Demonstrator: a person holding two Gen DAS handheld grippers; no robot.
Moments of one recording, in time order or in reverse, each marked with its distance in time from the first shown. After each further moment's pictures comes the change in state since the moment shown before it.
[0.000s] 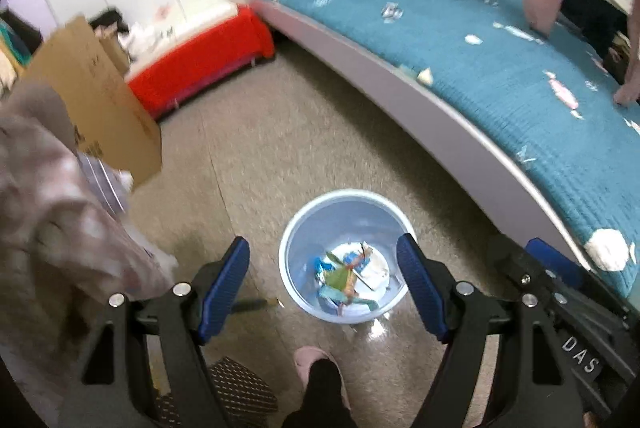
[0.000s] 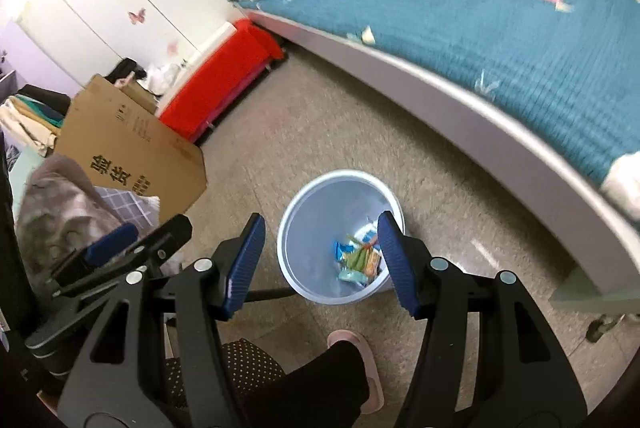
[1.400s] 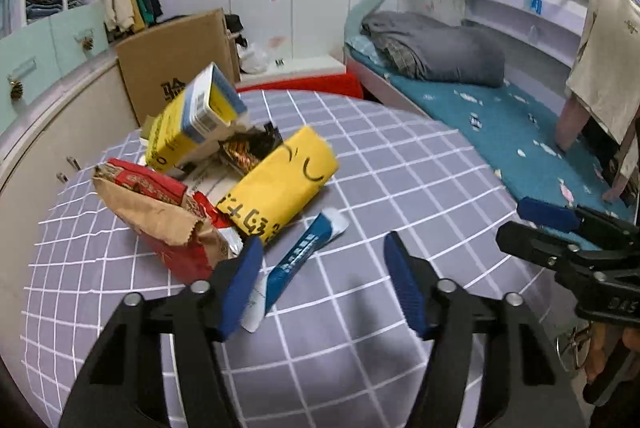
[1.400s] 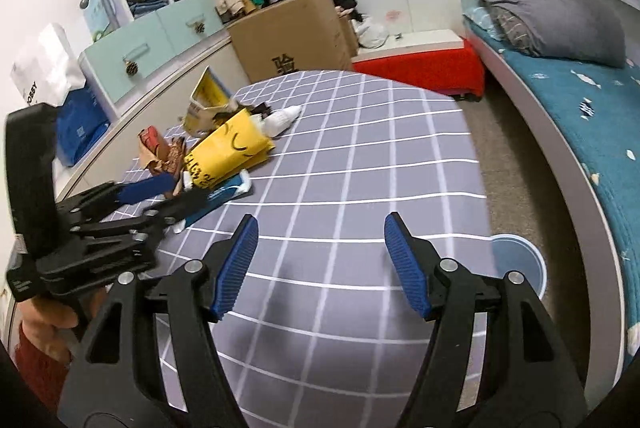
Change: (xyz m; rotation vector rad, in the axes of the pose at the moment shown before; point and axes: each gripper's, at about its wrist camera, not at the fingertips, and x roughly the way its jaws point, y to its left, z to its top) left arm -0.213 0.341 -0.131 -0.287 -0.195 0.011; right arm -0.103 0.352 -0.106 -0.660 0.065 0.340
